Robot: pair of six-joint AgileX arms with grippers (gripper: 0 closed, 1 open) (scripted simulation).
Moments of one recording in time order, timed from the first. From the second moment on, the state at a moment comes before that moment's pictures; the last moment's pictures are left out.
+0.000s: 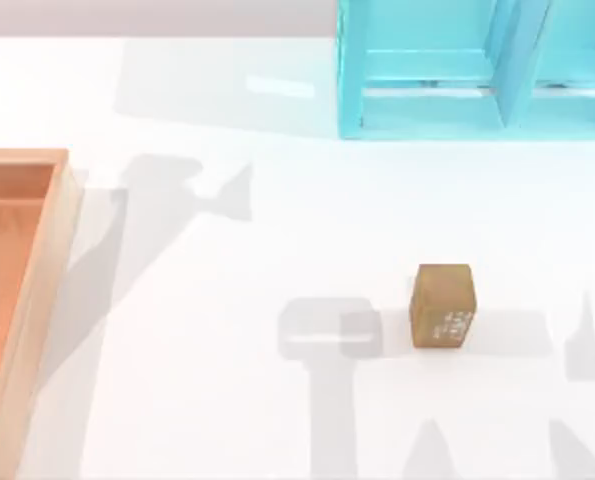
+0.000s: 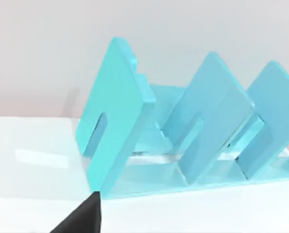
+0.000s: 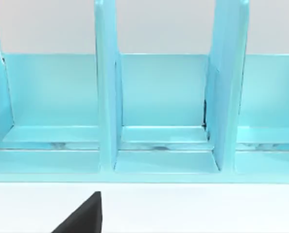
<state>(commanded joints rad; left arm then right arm) -0.53 1.11 1.41 -0.61 0.00 -0.40 0.00 0.00 0.00 0.00 0.00 0.00</state>
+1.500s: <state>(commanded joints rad) -0.97 2.69 2.90 -1.72 -0.07 -0.93 0.00 0.00 0.00 0.00 0.00 0.00</state>
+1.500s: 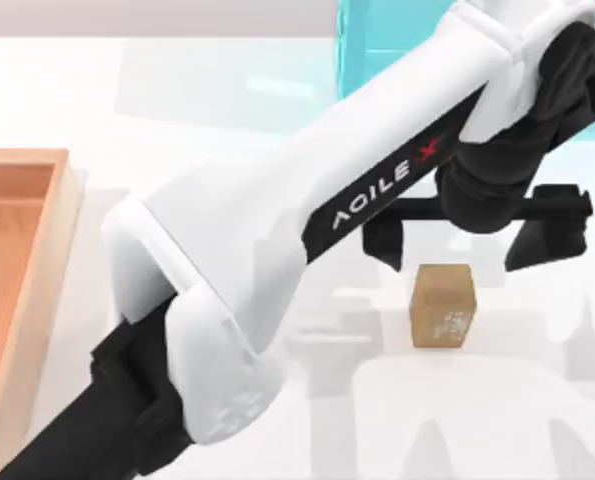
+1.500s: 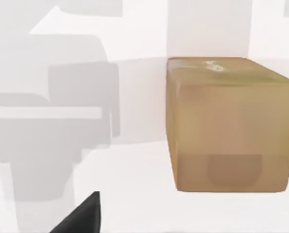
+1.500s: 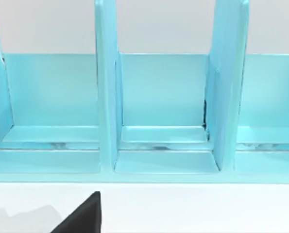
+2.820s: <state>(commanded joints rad) -0.95 3.19 3.53 -1.86 -0.06 -0.91 0.00 0.00 0.00 0.00 0.00 0.00</state>
